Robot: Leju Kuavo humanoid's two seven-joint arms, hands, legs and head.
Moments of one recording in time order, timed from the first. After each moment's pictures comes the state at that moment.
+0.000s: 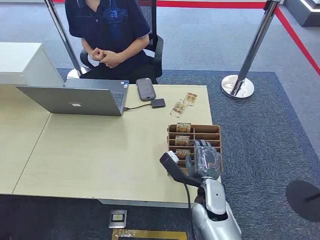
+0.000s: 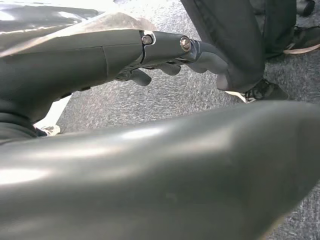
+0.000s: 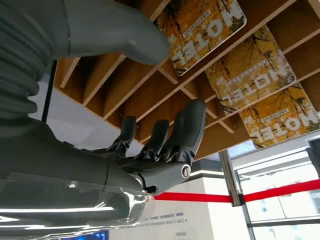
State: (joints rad) left arm -0.08 -0.27 0.92 -0.19 -1.20 0.55 -0.04; right arm -0.15 0.19 0.39 -1.07 1.39 -0.32 0.18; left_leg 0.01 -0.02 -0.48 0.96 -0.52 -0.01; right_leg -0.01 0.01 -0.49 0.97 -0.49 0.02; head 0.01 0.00
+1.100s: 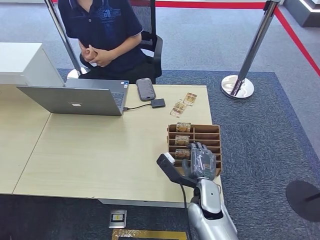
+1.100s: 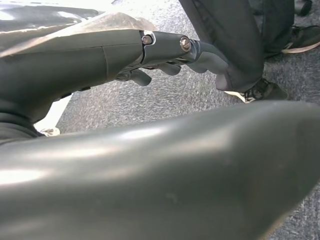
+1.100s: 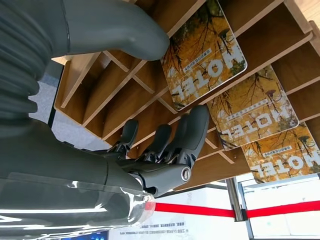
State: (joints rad) left arm -0.08 -0.27 0.92 -0.19 -1.21 0.54 -0.04; right arm -0.17 0.21 0.40 -0.99 1.40 -0.32 0.20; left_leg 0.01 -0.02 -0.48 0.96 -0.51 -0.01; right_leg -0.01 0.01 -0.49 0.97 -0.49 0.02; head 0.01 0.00
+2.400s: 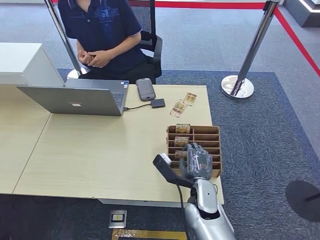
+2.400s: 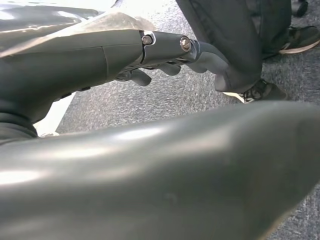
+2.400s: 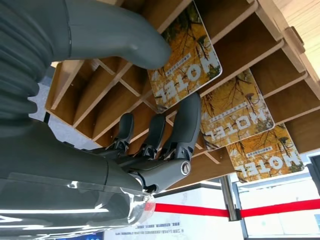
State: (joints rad) left arm -0.08 -0.27 0.91 -0.19 -1.23 0.53 -0.03; right arm -0.18 0.22 0.42 -0.97 1.40 -0.32 0.20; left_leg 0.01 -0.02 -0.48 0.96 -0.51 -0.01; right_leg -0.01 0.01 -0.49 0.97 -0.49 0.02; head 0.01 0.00
